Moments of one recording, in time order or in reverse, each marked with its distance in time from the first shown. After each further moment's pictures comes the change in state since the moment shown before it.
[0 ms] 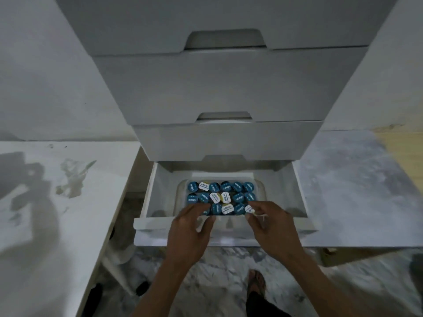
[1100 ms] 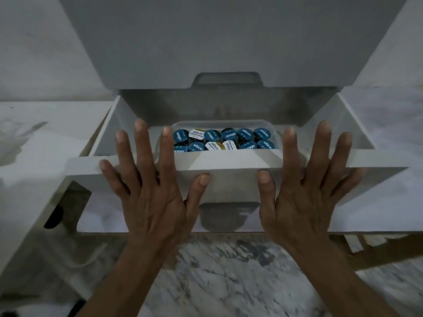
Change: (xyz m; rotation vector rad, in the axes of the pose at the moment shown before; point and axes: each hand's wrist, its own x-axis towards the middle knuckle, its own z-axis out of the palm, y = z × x) left_hand -0.012 -0.100 0.080 0.714 0.417 0.181; right_hand -0.012 0.088 0.099 -0.669 0.528 -0.226
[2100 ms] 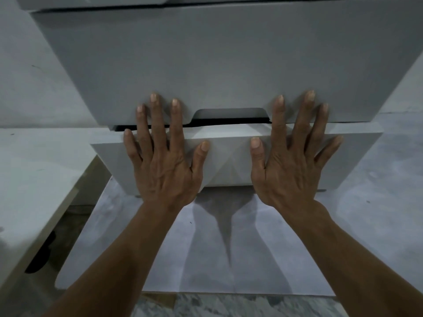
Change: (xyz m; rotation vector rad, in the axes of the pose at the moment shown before) left_hand 0.112 0.006 0.074 0.018 0.018 -0.045; right_hand 0.111 -0.006 0.077 -0.039 -0.058 0.063
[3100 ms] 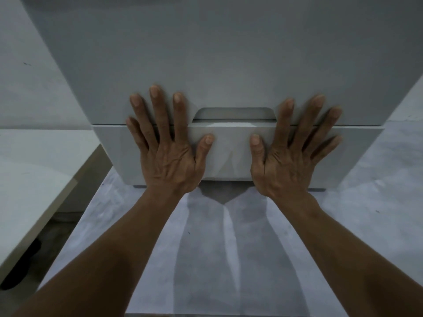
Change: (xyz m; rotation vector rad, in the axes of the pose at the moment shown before) left_hand 0.024 -0.003 0.042 -0.073 0.160 0.077; right_hand 0.018 0.002 0.051 0.058 0.226 0.002
